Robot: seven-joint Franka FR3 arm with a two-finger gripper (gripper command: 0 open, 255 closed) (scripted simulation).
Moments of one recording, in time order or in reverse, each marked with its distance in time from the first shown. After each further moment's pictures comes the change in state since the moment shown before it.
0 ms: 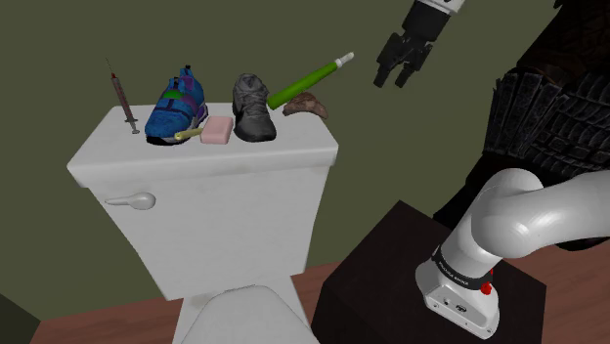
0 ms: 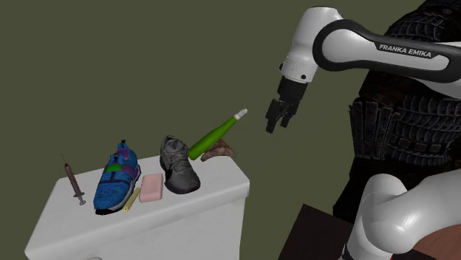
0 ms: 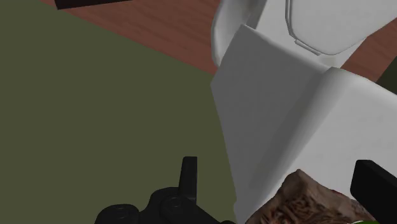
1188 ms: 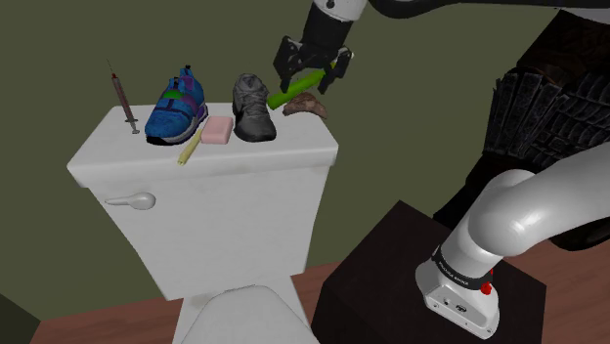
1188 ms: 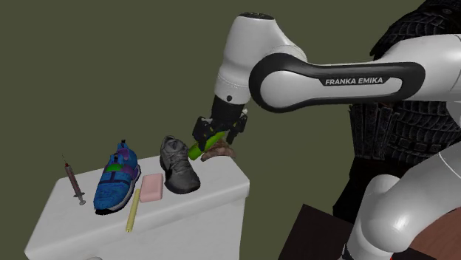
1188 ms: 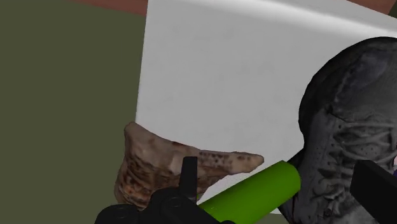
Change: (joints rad) arm -0.068 0.313 0.444 0.173 -0.011 0.292 0.550
